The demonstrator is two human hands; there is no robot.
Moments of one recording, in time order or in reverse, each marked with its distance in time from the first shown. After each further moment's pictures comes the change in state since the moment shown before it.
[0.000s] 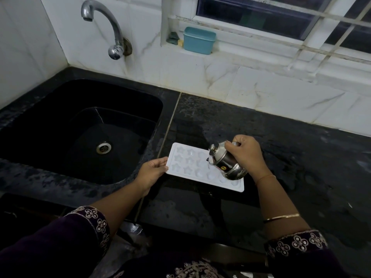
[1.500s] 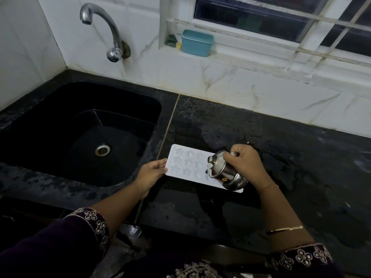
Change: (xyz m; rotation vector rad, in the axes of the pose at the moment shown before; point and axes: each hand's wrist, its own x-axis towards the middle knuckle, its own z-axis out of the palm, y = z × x) left_hand 0.003 -0.002 -0.002 0.024 -0.012 0.013; right_hand -0.016 0.011 0.000 -0.002 -0.061 -0.052
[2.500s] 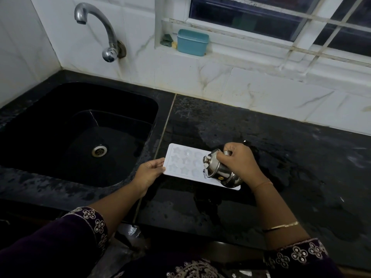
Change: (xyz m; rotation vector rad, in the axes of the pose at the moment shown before) left_hand -0.002 0.003 0.001 0.014 -0.002 0.020; right_hand -0.007 -0.015 0.002 -0.094 -0.029 -0.036
